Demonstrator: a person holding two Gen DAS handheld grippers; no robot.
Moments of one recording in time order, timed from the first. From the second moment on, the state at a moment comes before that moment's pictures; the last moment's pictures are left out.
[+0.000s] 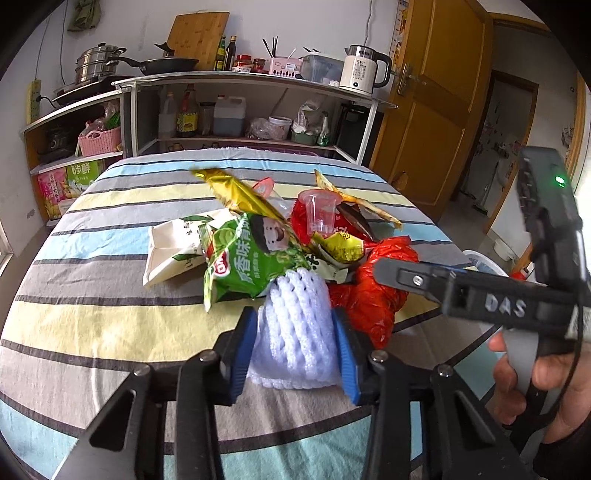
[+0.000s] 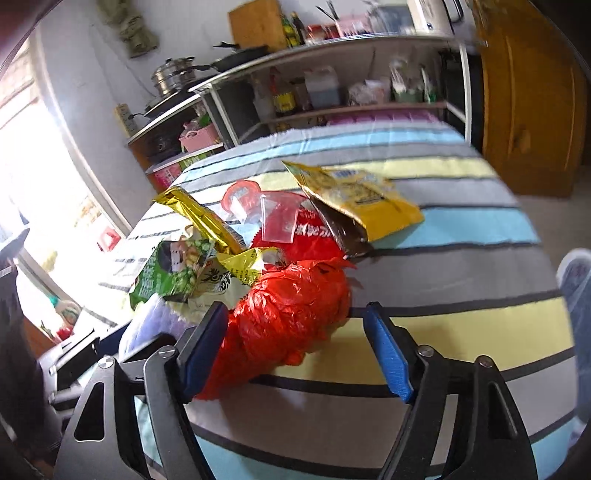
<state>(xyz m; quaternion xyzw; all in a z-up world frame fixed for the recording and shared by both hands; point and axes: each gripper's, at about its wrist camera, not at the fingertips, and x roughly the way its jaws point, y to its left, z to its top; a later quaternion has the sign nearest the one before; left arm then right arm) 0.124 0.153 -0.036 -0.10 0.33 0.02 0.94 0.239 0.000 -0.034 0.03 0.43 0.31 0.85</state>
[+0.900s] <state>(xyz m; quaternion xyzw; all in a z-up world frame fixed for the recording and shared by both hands) 0.103 0.138 -0.005 -0.10 0.30 0.01 0.95 0.232 -0.035 -0.012 0.09 0.42 0.32 0.85</state>
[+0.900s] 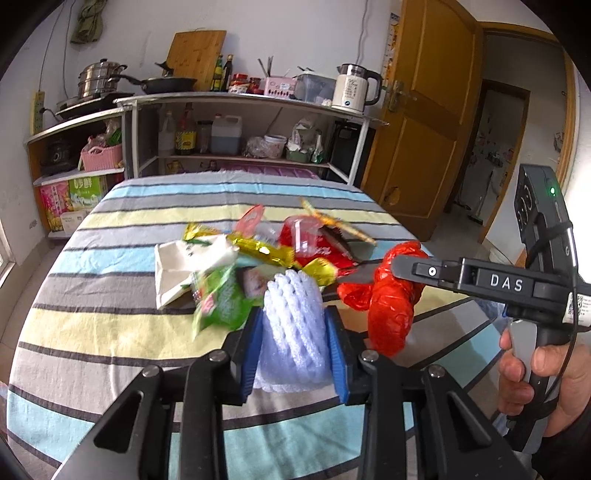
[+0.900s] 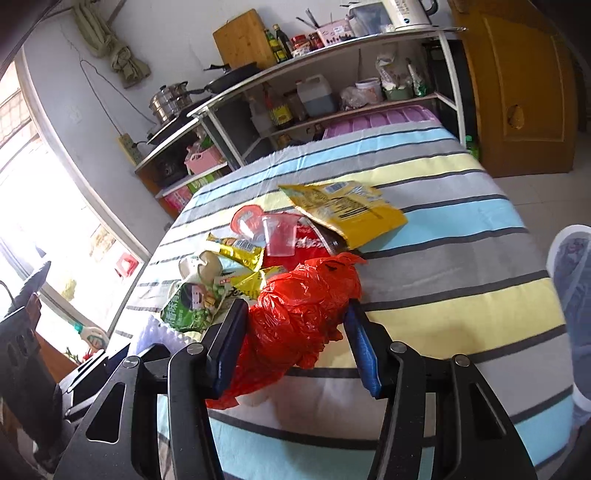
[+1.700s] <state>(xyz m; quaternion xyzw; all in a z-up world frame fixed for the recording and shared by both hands) 0.217 -0.046 0.013 -0.03 0.32 -0.18 0.93 0.242 -0.249 -0.001 0.13 0.37 0.14 0.91</state>
